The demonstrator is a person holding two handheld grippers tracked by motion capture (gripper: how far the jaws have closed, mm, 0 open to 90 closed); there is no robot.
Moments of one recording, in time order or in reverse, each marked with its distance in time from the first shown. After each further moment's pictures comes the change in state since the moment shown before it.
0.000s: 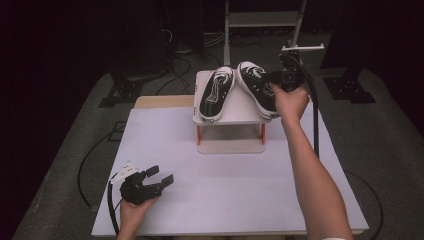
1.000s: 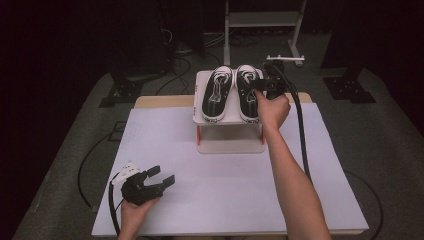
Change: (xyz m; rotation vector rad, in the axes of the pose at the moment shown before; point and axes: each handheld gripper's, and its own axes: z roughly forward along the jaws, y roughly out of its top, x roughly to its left) left arm -0.004 0.001 0.001 0.005 -0.008 0.013; right arm 0.024 -0.023 0.030 -0.020 -0.039 0.057
